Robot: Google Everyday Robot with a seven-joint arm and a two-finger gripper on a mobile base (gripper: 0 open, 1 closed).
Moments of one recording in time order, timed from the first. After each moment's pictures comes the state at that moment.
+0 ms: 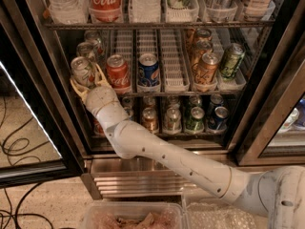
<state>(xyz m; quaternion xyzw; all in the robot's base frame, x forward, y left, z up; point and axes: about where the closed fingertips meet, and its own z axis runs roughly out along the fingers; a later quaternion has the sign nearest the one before) 0.674 0.192 0.840 -0.26 0.53 0.11 0.80</state>
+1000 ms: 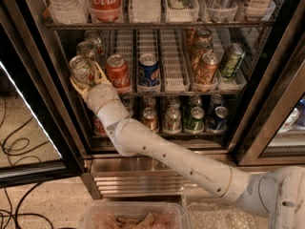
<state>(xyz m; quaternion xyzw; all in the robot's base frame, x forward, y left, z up) 0.674 0.191 0.853 -0.26 0.52 0.11 0.81</state>
